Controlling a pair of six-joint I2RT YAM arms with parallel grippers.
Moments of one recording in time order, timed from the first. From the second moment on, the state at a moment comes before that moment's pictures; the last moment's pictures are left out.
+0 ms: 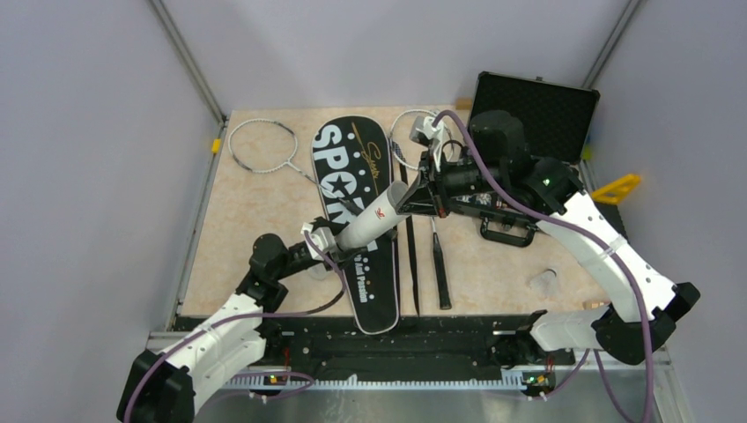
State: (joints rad) left arm -0.46 0.78 0.23 0.60 0.70 0.19; right arm 0.72 1.28 1.57 -0.75 -0.73 -0.02
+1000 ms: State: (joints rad) left arm -0.46 0.77 0.23 0.60 0.72 0.18; right arm 0.73 1.30 1.62 -0.75 -0.66 0.04
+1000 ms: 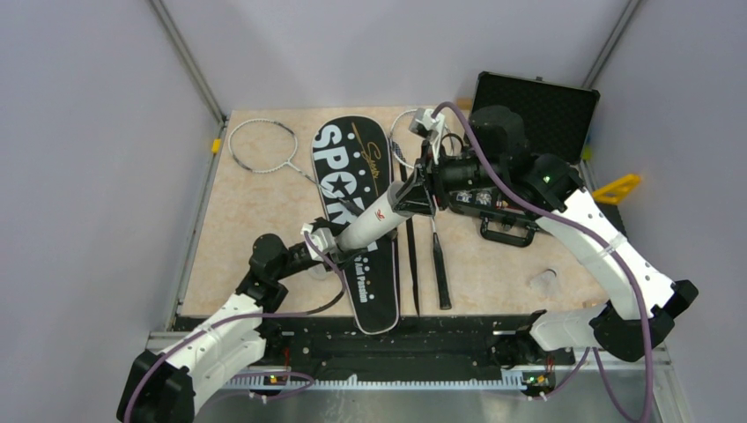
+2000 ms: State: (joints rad) left arm -0.46 0.77 0.23 0.63 0.72 0.16; right arm 0.73 1.27 1.56 -0.64 -0.66 0.08
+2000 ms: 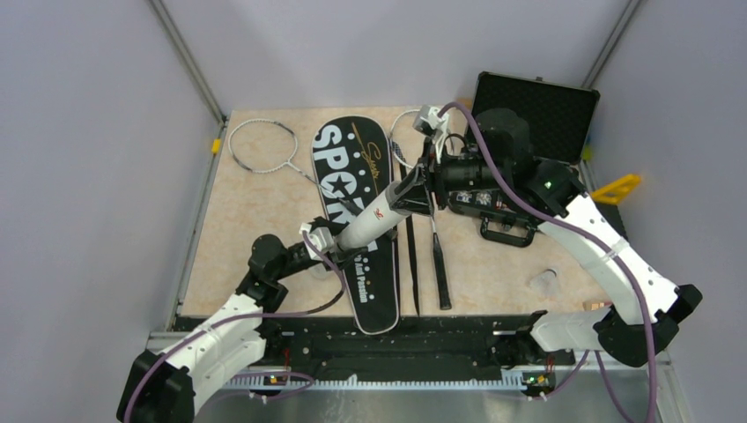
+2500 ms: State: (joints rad) left arm -0.46 0.78 0.23 0.62 0.68 0.15; right arm 0.73 1.28 1.50 -0.55 -0.67 0.11
